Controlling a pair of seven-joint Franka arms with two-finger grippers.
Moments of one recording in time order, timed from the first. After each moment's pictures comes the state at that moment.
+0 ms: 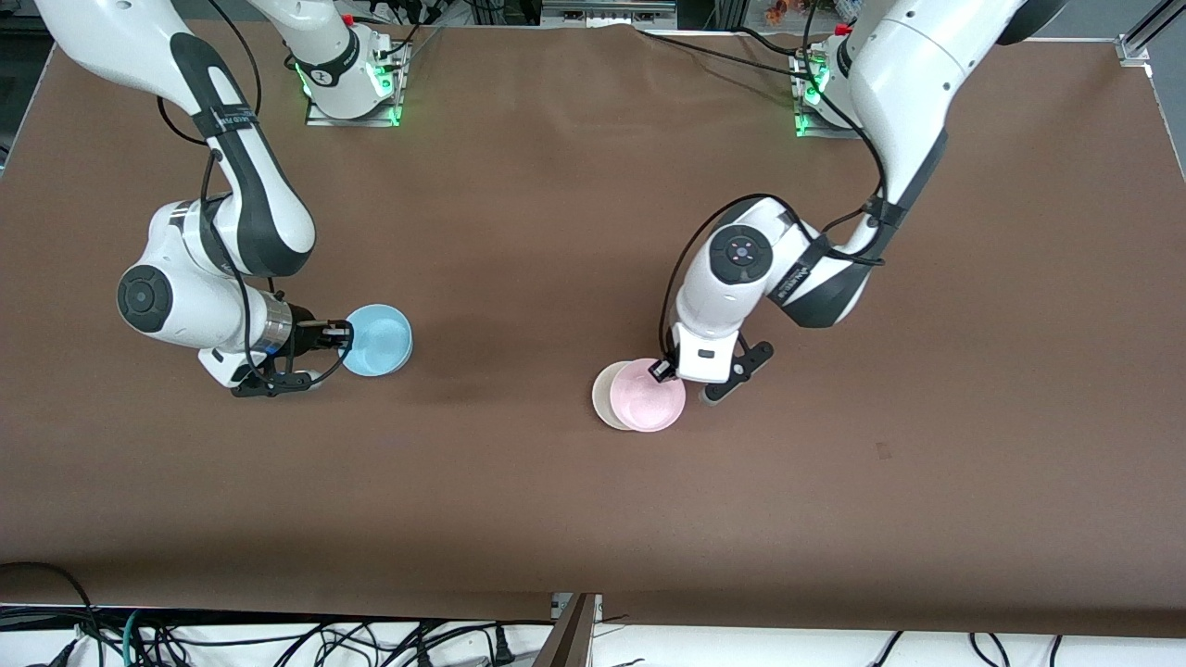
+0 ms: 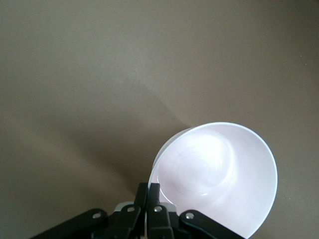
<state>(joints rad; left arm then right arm) -0.20 0.70 -0.43 -1.56 0.33 2.34 -1.46 -0.02 0.44 0.17 -1.86 0.14 2.16 -0.03</state>
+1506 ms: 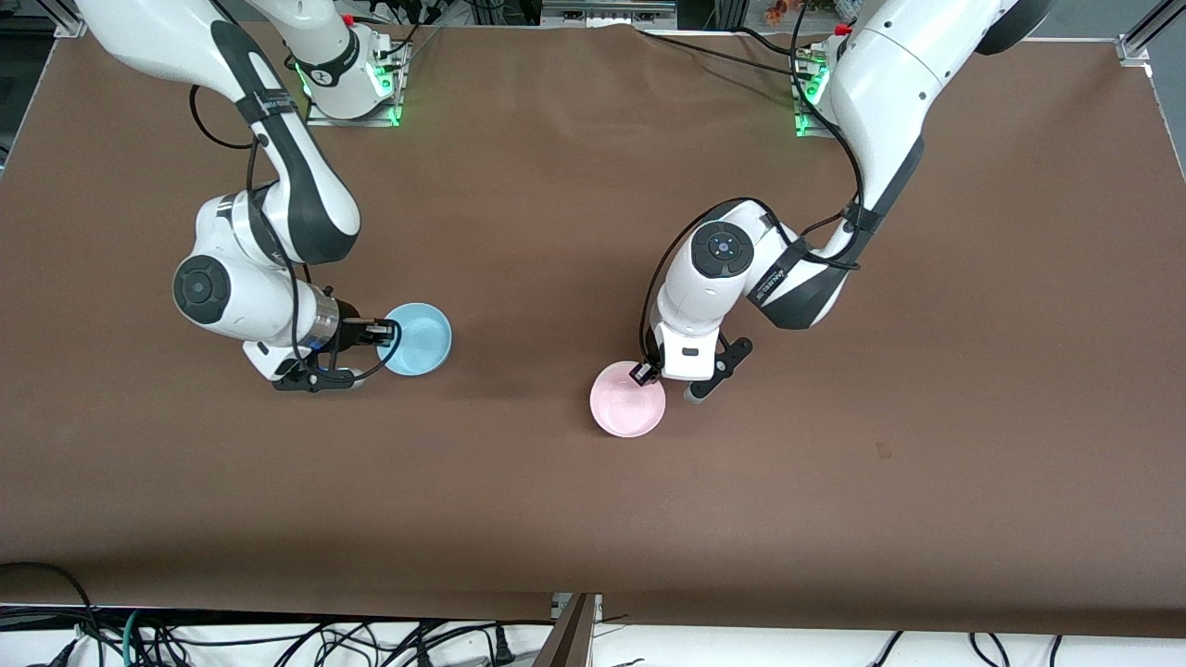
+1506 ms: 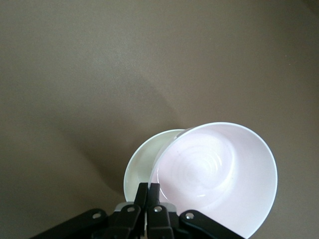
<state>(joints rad) -0.23 0.73 -0.43 -1.55 0.32 2.42 -1.56 0.09 0.44 0.17 -1.83 0.15 2.17 0.16</state>
